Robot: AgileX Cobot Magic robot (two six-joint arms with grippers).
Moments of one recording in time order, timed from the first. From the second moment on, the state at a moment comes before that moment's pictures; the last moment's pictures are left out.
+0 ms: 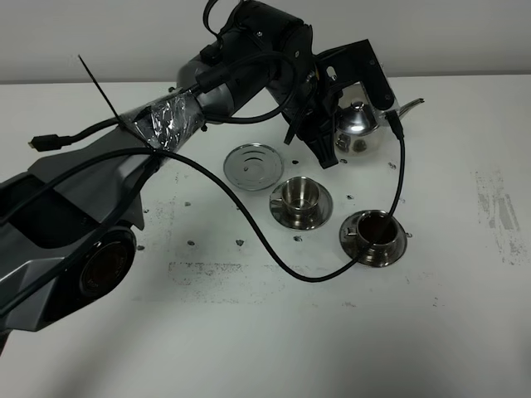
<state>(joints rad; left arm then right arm) -0.65 2.48 -2.35 0.00 0.94 0.69 0.13 -0.01 -0.52 0.09 1.11 -0.03</state>
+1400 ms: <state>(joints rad) -0.66 2.57 -2.35 0.00 0.93 0.69 0.13 -0.01 -0.52 0.09 1.11 -0.03</state>
